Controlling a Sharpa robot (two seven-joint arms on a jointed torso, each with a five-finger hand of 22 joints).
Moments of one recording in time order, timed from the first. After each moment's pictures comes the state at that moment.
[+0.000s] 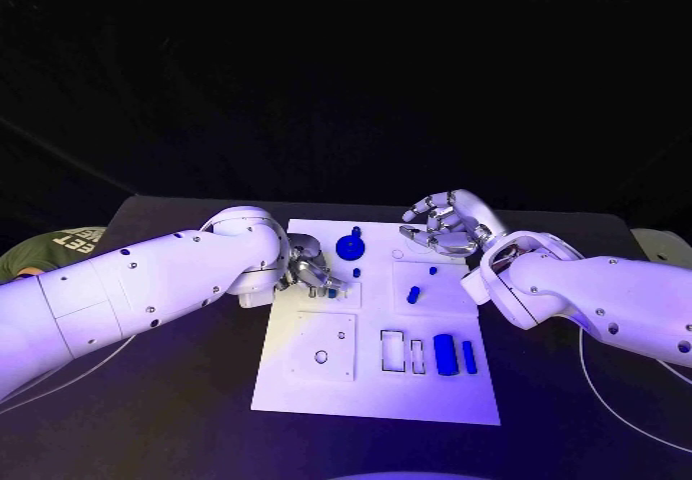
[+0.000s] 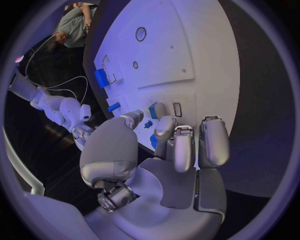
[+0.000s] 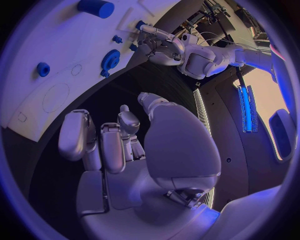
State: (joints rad) left arm 1.30 -0.54 -0.05 1.35 -1.10 0.26 -0.52; left_hand 0.92 -0.16 0.39 0.29 0.19 0.88 0.01 0.89 0.68 1.33 -0.04 1.25 1.05 1.47 -0.09 1.56 1.31 0.08 1.40 0.01 1.42 1.23; right arm 1.24 -0.94 -0.14 1.62 -0.83 -0.66 0.11; right_hand 1.31 -0.21 0.35 0.28 0.33 0.83 0.15 0.41 0.38 1.24 0.06 1.09 1.15 1.46 -0.01 1.41 1.29 0.08 1.40 0.09 1.17 1.31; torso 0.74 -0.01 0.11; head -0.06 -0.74
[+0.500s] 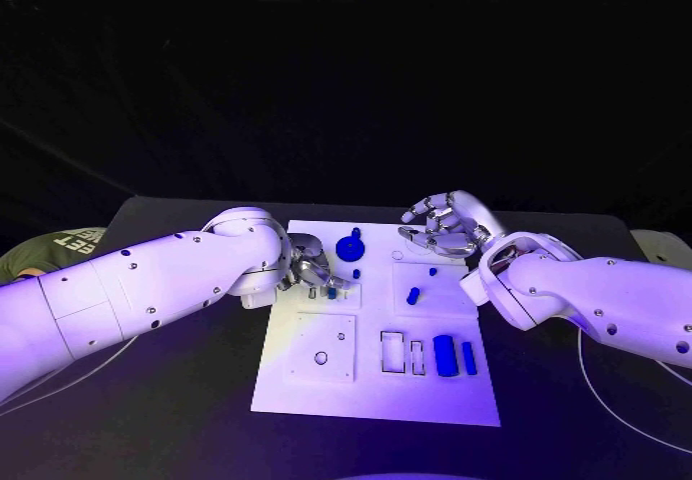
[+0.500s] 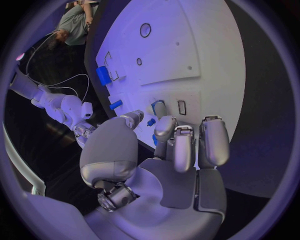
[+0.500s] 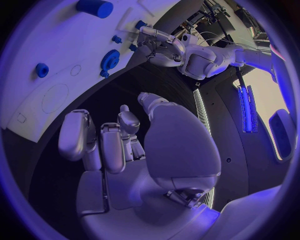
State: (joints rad) left arm 1.30 -0.54 -0.05 1.35 -1.09 0.24 -0.52; left_hand 0.92 -0.16 0.39 0.29 0.19 0.88 0.01 0.89 0.68 1.33 -0.04 1.25 1.05 1.47 -0.09 1.56 1.31 0.08 1.40 0.01 1.42 1.23; right arm 1.24 -0.93 -0.14 1.62 -0.83 -0.66 0.11; right_hand 1.31 -0.21 0.35 0.28 0.33 0.83 0.15 0.41 0.38 1.24 0.06 1.09 1.15 1.46 -0.01 1.41 1.29 0.08 1.40 0.09 1.17 1.31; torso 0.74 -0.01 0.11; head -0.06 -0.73
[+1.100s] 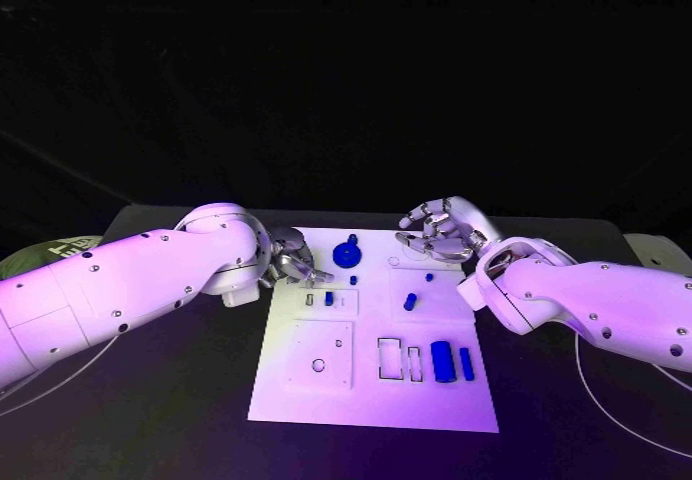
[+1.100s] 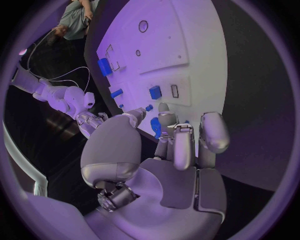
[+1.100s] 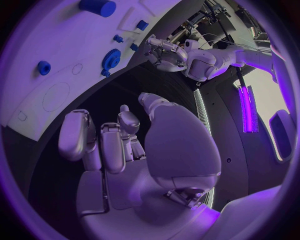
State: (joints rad) left arm 1.32 -0.61 -0.01 1.39 -1.08 0.21 -0.52; left_hand 1.01 -0.16 0.36 0.29 0.20 0.81 0.06 0.82 0.65 1.20 -0.02 1.12 0.85 1.47 -0.08 1.52 1.31 0.08 1.34 0.02 1.35 1.10; right arm 1.24 -0.94 -0.14 1.61 -0.83 -0.66 0.11; right_hand 1.30 -0.21 0.35 0.28 0.33 0.83 0.15 0.41 0.38 1.24 0.06 1.09 1.15 1.46 -0.01 1.41 1.29 0.08 1.40 0.09 1.17 1.31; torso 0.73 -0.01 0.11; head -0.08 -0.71
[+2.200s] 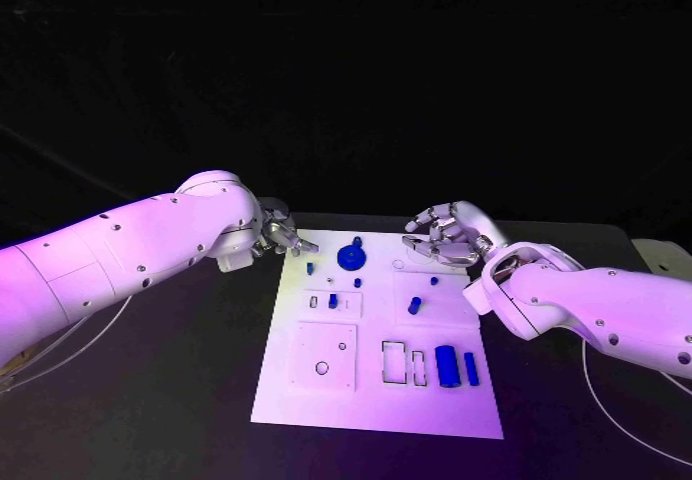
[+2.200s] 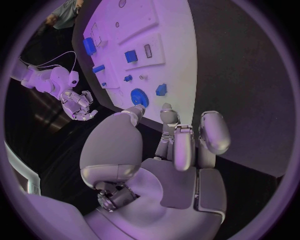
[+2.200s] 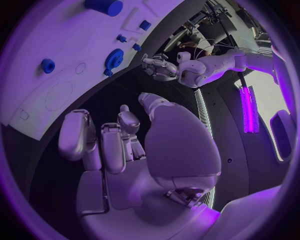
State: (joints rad) left arm 1.38 -0.51 -0.02 1.14 -1.08 0.24 -0.51; left_hand 1.04 -0.17 0.31 0.29 0.20 0.79 0.08 0.74 0.60 1.18 0.00 1.10 0.81 1.46 -0.06 1.52 1.31 0.08 1.35 0.04 1.35 1.10; right arm 1.24 -0.93 -0.14 1.61 -0.83 -0.66 0.11; right_hand 1.30 -0.21 0.35 0.28 0.33 0.83 0.15 0.41 0.38 1.24 0.06 1.09 1.15 1.47 -0.01 1.41 1.30 0.08 1.40 0.09 1.17 1.31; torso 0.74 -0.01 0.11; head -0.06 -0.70
